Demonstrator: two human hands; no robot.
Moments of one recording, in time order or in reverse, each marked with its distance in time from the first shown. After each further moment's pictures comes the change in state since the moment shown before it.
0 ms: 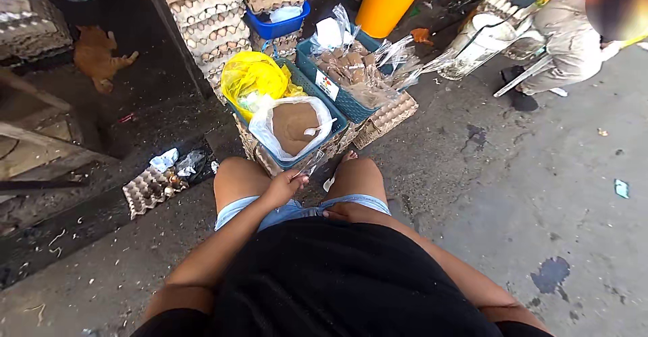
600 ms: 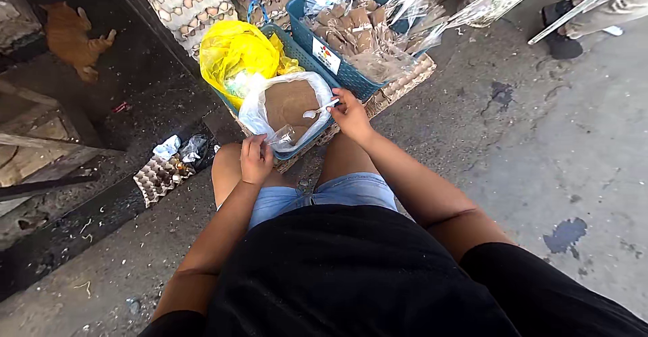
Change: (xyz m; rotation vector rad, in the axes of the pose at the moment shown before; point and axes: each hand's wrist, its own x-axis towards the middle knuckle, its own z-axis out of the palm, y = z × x) left_hand 0.049 -0.086 -0.038 0.596 0.872 0.621; right_hand 0.090 0.036 -0.129 0.289 1.009 0.034
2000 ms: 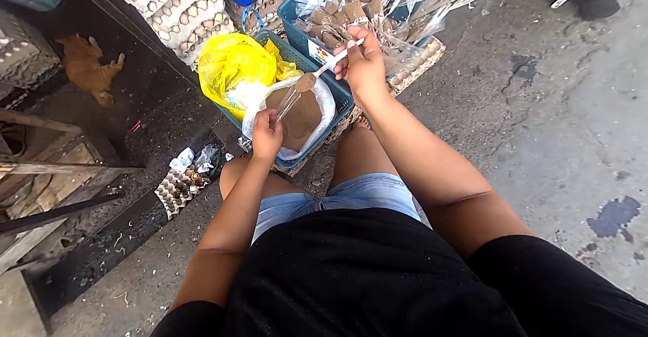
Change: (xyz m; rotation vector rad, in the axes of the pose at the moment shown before) left_hand 0.094 0.016 0.024 -0.137 -0.226 -0.269; right_hand 0.045 -0.085 -0.034 0.690 0.303 -0.009
